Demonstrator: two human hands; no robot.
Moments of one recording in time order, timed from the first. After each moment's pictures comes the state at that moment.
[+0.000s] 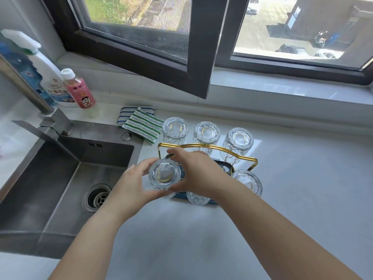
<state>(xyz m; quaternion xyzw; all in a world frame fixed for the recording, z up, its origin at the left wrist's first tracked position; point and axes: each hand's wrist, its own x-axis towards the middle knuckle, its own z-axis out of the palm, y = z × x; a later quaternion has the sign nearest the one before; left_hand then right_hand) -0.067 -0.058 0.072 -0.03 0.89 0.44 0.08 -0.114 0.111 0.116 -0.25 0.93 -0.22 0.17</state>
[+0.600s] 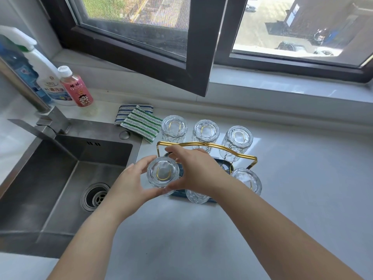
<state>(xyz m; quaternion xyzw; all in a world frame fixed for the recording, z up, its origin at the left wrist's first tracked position) -0.067 -0.058 0.072 -0.04 0.89 0.45 0.08 -0.115 0.111 0.115 -0.25 0.93 -0.22 0.17</state>
